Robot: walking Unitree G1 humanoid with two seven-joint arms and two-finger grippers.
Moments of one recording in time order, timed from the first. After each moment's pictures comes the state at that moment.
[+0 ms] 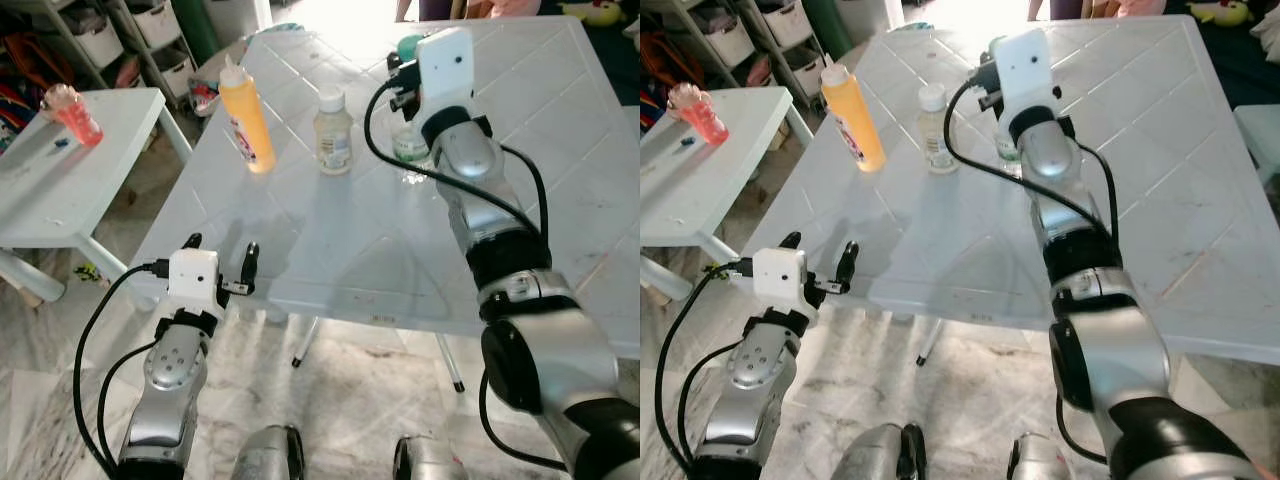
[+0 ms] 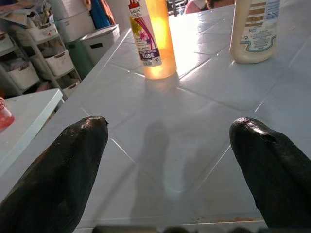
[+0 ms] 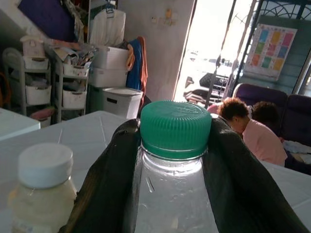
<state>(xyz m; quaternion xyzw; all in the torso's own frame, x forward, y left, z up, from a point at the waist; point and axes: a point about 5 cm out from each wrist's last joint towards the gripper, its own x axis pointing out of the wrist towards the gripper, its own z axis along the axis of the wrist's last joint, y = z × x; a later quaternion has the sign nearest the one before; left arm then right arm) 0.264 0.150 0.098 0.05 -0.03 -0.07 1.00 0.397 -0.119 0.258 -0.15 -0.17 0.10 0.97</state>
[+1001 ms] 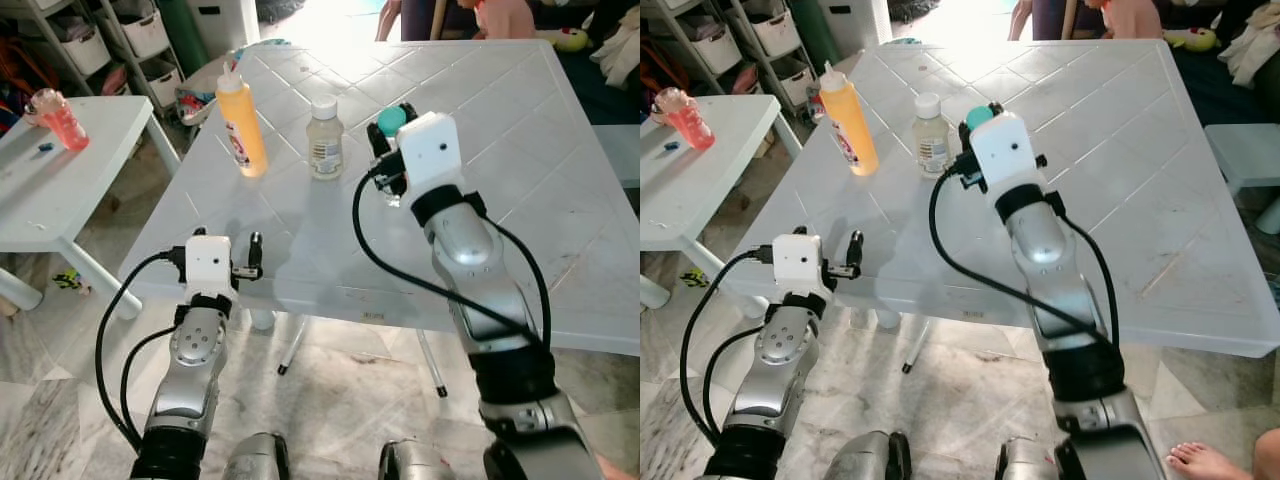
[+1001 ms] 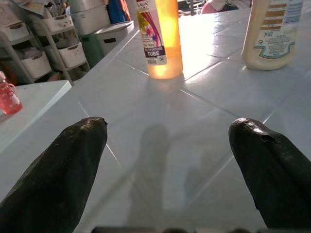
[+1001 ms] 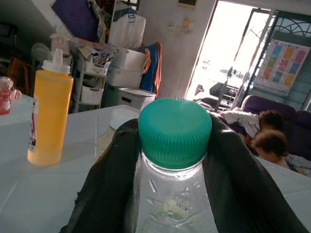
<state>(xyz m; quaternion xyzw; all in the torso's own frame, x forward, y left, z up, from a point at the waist) 0.285 0.139 0.093 0.04 -0.01 -0.01 1.00 0.315 -0.097 0.216 -0.14 -0.17 0.16 0.96</state>
